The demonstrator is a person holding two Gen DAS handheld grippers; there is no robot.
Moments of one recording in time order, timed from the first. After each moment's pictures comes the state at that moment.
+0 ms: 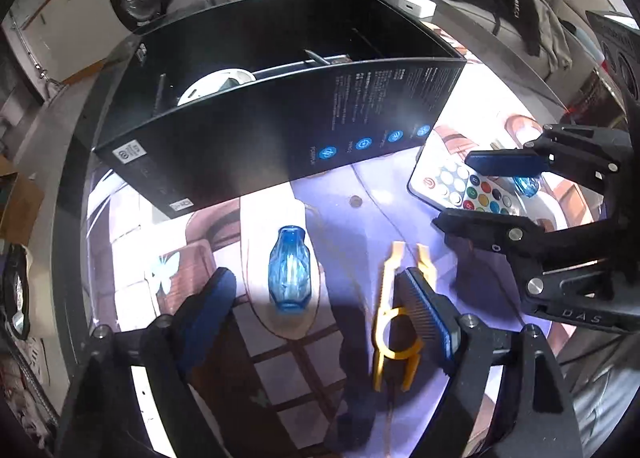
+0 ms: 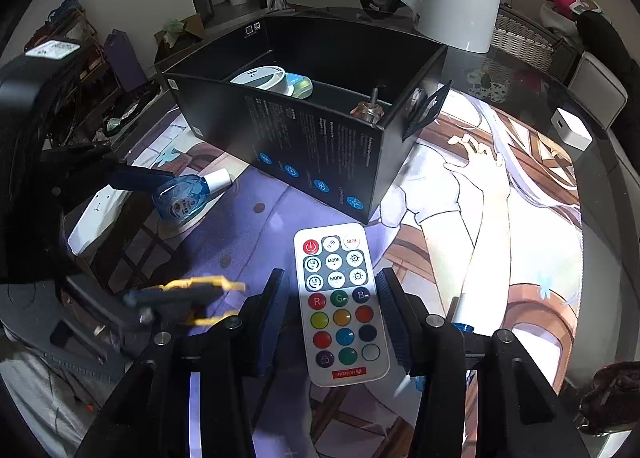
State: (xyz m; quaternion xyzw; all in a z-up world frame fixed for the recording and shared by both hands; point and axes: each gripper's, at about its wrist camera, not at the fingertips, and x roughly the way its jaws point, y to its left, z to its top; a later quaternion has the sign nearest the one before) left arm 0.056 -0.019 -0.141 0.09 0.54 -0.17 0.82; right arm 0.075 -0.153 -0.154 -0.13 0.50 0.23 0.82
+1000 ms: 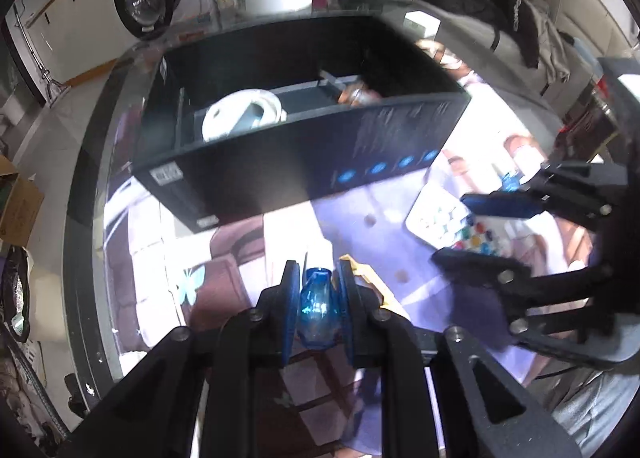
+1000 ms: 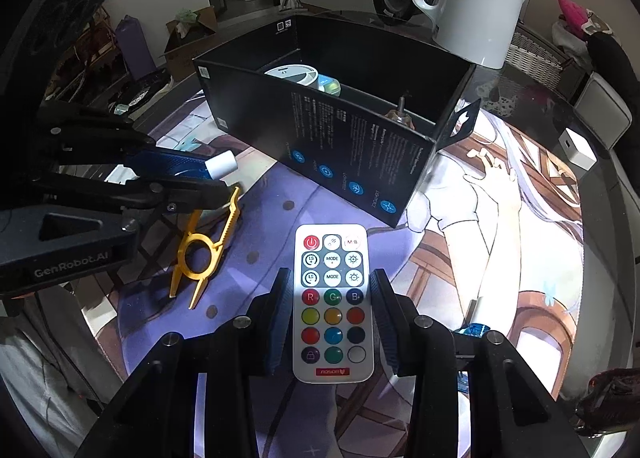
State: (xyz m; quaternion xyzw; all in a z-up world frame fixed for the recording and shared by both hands) left arm 0.066 -0.007 -0.134 0.07 0.53 -0.17 0.83; right arm 0.061 -0.136 -0.154 -0.16 0.49 0.24 0.82
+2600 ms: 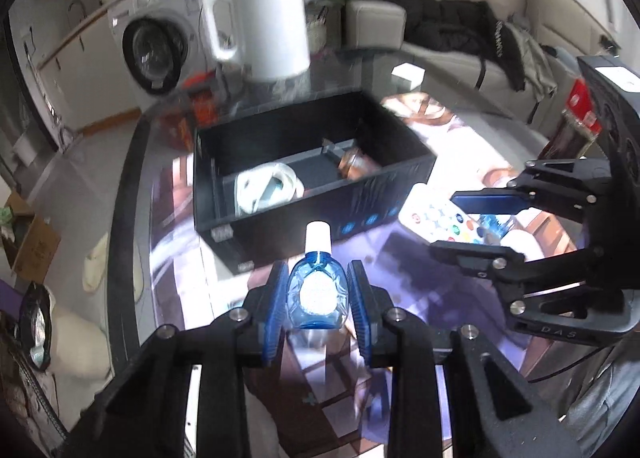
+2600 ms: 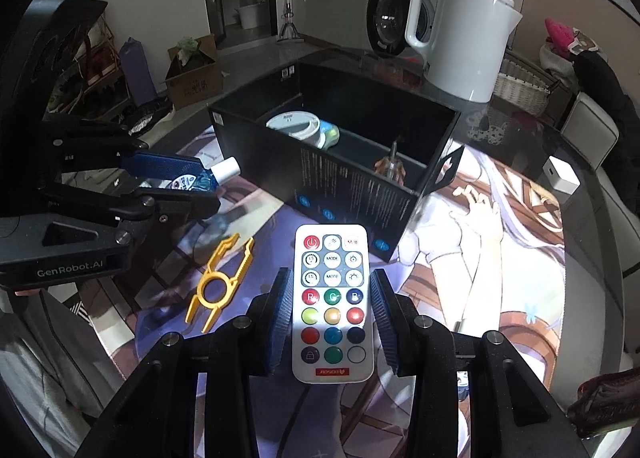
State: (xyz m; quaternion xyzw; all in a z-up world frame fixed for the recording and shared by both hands) left arm 0.030 0.002 -0.078 0.10 0.42 -0.18 0.88; right arm 0.047 -0.138 -0.122 -0.15 0.43 0.24 0.86
